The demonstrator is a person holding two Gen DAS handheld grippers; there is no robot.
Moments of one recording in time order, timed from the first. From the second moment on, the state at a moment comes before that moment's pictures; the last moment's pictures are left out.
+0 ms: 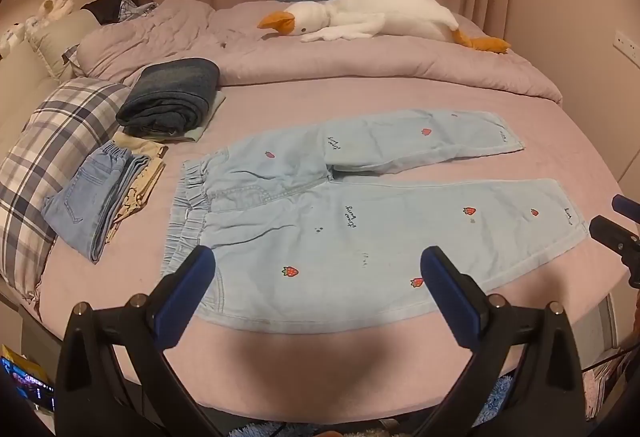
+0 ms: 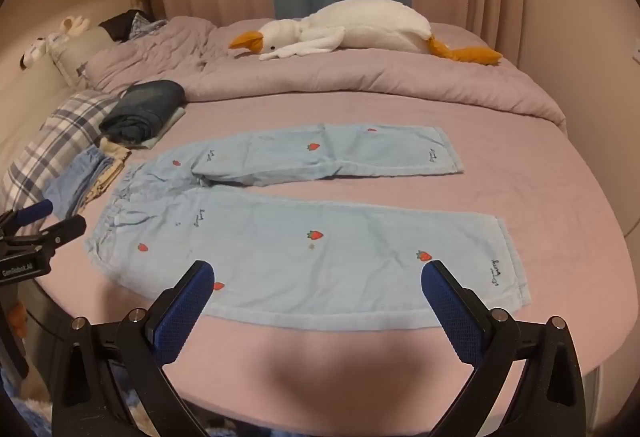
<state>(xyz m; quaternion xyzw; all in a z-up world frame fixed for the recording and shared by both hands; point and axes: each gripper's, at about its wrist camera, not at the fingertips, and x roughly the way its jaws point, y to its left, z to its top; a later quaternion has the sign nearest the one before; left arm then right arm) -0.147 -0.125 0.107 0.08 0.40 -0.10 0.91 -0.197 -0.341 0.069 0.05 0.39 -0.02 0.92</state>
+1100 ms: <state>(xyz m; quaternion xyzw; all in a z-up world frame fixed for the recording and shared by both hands) -0.136 -0.085 0.076 0.09 0.40 -0.13 0.90 -0.207 -0.350 0.070 0.04 0.36 -0.05 0.93</state>
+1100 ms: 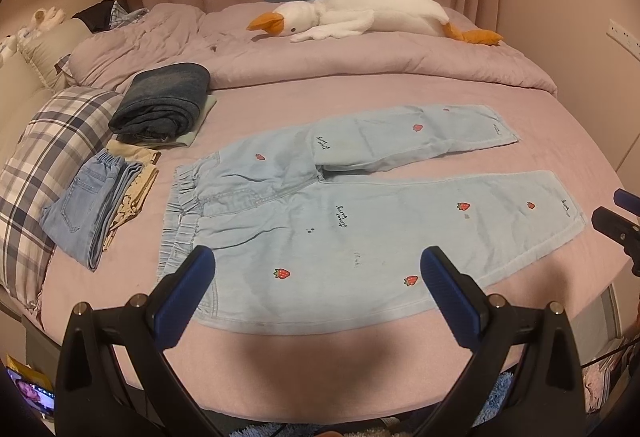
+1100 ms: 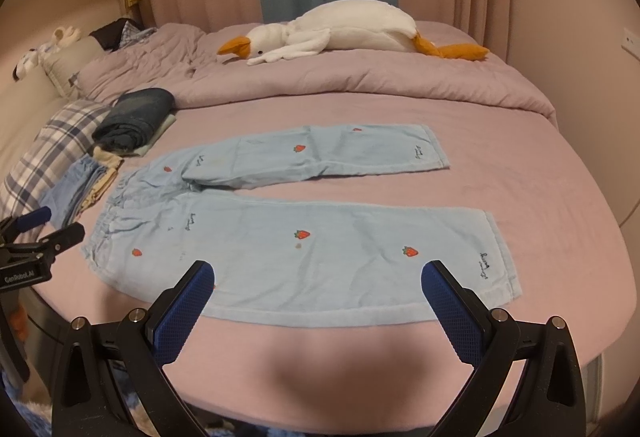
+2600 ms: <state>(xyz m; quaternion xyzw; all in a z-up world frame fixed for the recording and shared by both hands) -0.112 -0.021 0.006 -0.02 0.47 -0.08 0.88 -0.175 -0.294 0.019 0.06 0.40 0.06 0.91</state>
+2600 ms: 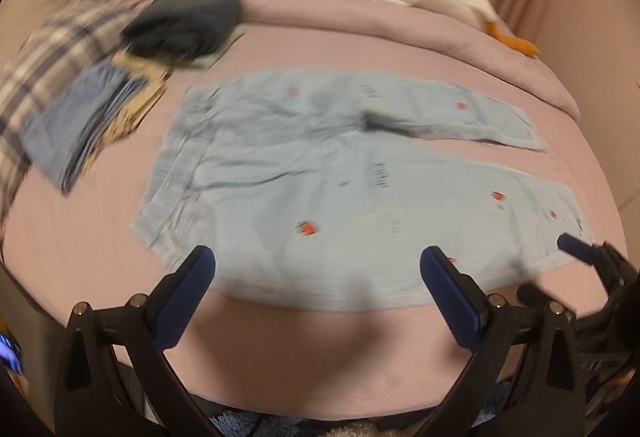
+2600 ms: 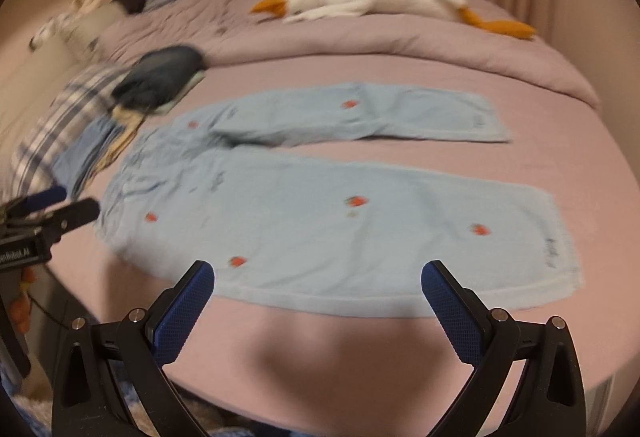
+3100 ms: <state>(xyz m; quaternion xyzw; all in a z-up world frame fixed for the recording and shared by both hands) -0.085 0.099 -0.061 -0.24 0.48 -0.01 0.84 -0.171 -0.155 -0.047 -0.19 0.38 0.23 0.88</state>
